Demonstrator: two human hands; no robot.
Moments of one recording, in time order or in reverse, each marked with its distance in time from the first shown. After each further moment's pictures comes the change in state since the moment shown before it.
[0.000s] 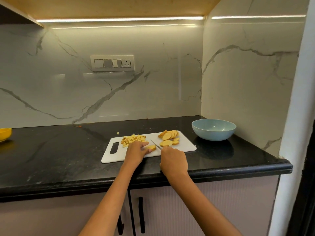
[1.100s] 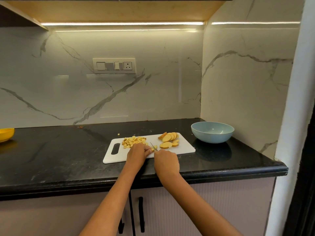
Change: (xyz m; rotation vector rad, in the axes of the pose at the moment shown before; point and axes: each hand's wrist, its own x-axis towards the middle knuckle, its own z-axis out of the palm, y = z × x) left_hand -0.003 0.004 0.000 0.136 -0.035 0.068; right_hand -0.001 -0.020 -0.007 -0.034 -0.055 -0.020
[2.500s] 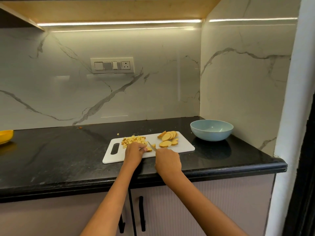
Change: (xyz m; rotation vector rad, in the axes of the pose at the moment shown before) left_hand -0.005 -0.001 -0.003 -0.086 0.171 -0.036; right_hand -0.001 0.005 -0.002 0.062 -0.027 0.036
